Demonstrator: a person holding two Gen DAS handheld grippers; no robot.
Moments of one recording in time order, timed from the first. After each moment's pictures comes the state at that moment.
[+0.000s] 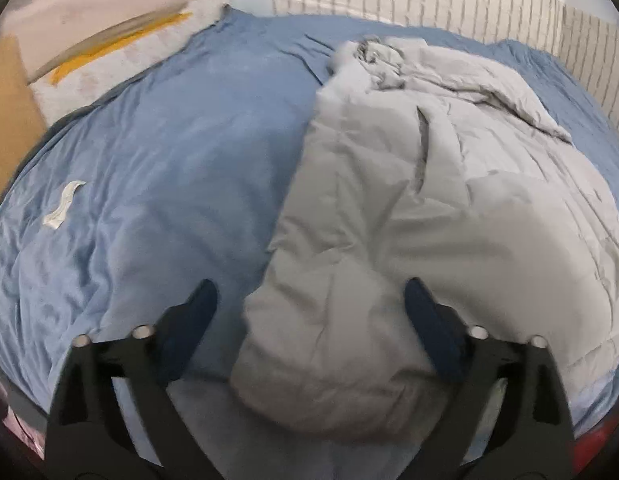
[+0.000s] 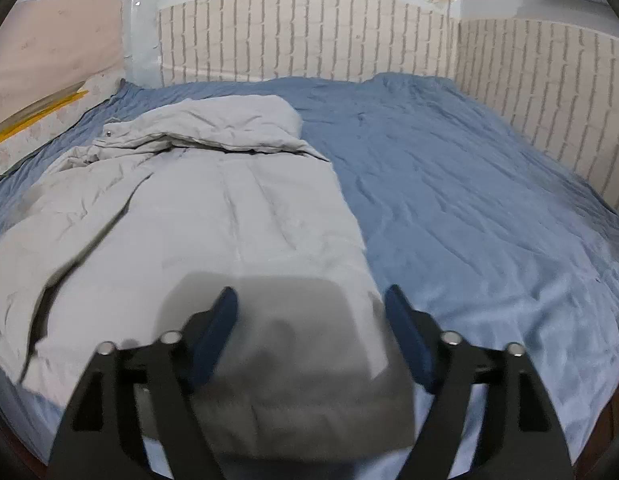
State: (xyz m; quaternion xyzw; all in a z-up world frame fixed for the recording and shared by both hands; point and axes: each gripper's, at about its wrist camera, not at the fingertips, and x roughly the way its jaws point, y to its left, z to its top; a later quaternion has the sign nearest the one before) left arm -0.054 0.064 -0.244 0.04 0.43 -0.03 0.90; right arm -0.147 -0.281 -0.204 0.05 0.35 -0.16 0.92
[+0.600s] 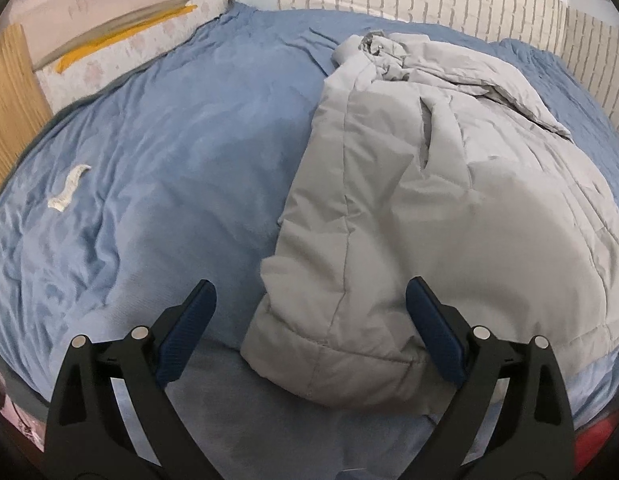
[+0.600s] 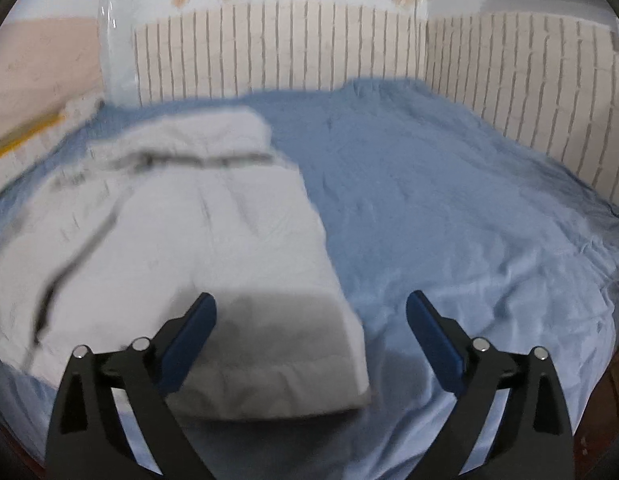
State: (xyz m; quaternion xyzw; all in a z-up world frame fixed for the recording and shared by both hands) left arm -0.060 0.066 -0.246 0.03 0.44 -0.03 0.90; right arm -0.169 -0.294 -0.210 0.07 0.35 -0.20 0.91
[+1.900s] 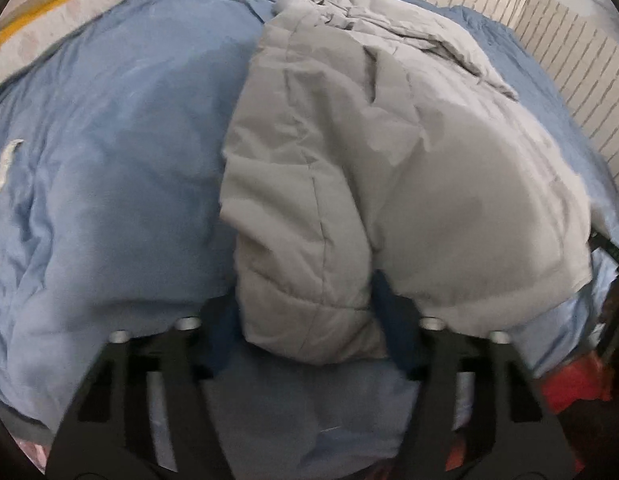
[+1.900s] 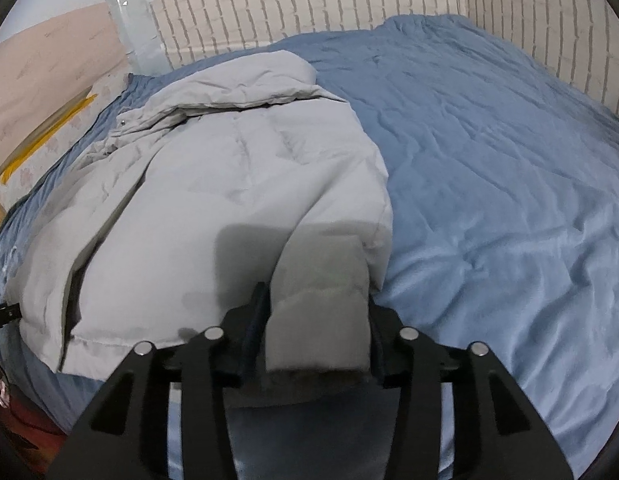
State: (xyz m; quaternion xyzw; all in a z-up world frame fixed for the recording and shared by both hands) left arm -0.065 0.076 -0.257 0.00 0.52 -0.16 0.84; right arm -0.149 -0.298 -0.225 0.15 0.42 -0.10 0.89
